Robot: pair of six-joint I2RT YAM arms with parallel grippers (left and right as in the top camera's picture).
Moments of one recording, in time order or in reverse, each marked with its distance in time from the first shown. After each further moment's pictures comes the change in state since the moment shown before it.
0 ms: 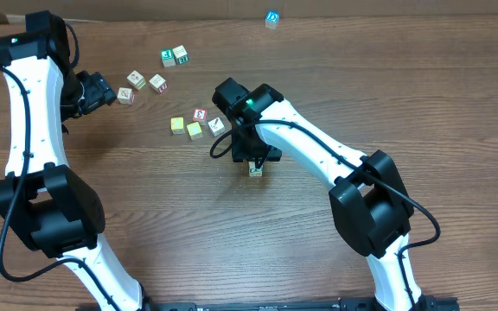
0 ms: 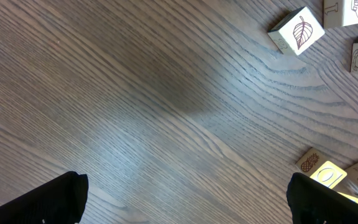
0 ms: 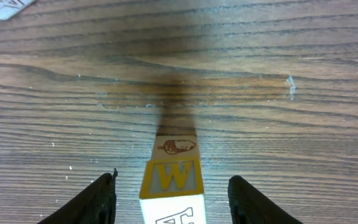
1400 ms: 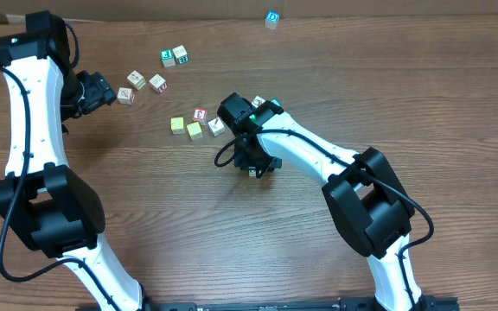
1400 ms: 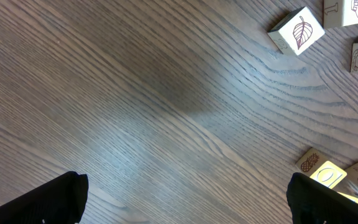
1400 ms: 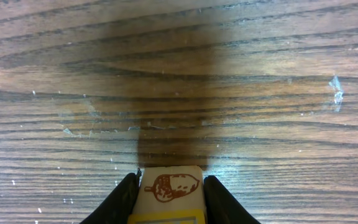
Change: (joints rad) left arm 0.000 0.000 0.000 0.000 0.000 0.000; right arm 0.000 -0.005 -0.175 0.200 -0.008 0.058
